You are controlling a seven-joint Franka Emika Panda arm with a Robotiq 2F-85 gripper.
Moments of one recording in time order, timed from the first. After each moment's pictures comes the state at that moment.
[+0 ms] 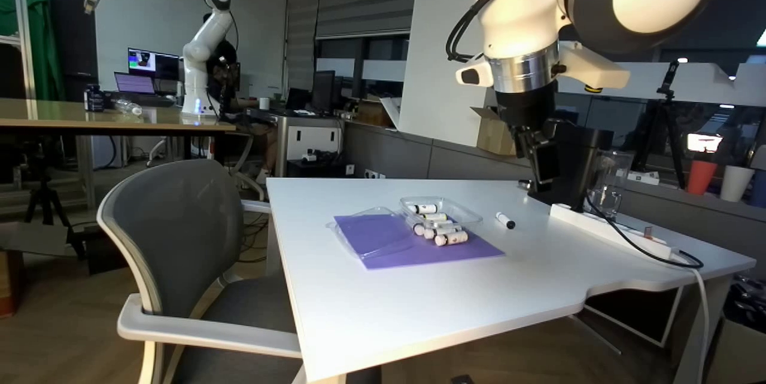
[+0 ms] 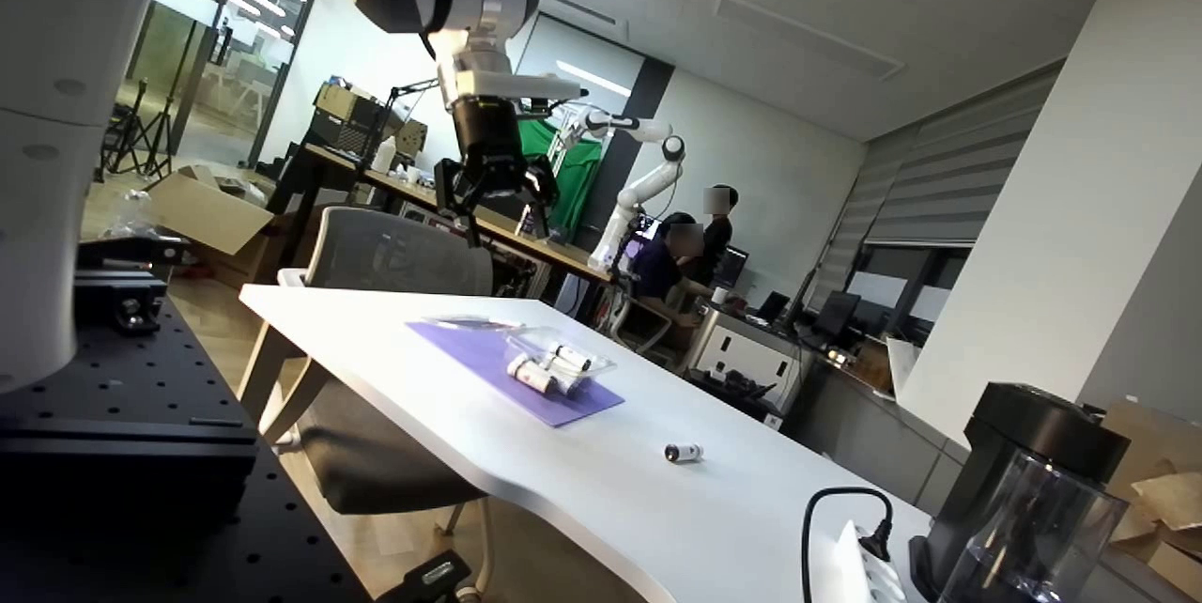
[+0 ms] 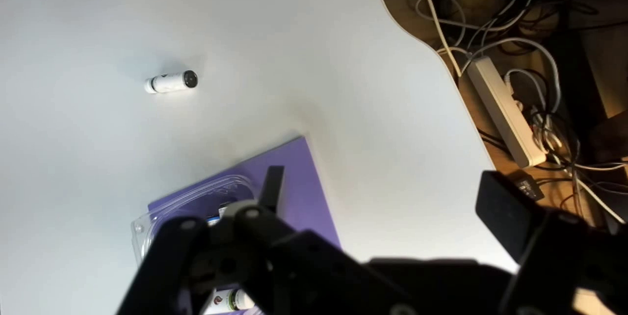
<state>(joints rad) 0.07 -0.16 0.19 -2.71 -1.00 2.46 -0.18</state>
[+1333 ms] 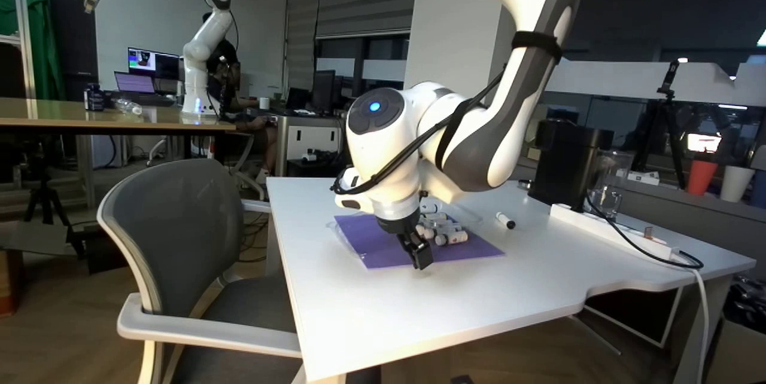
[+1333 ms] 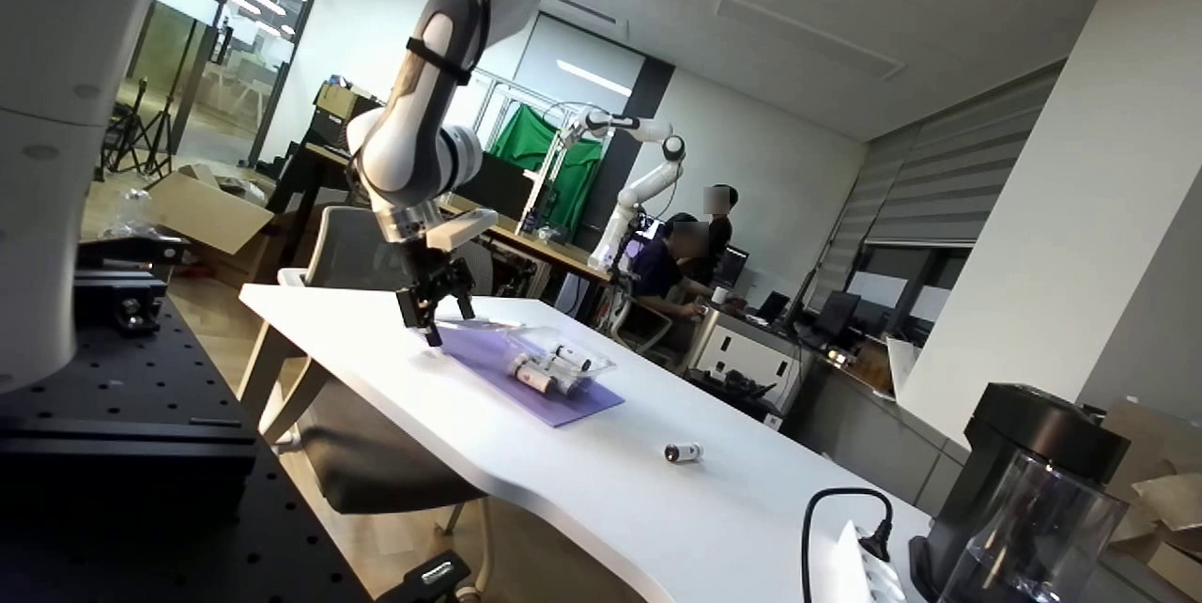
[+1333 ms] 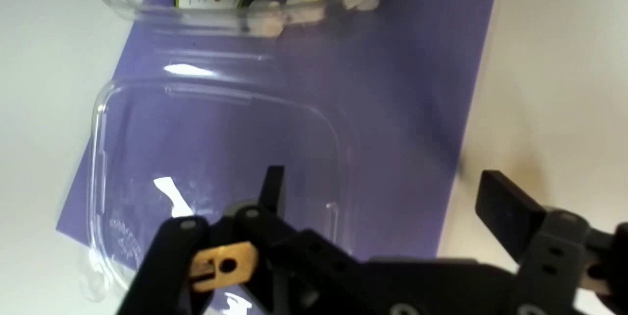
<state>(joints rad) 0.23 0.67 0.23 -2.14 -1.70 2.44 0.07</state>
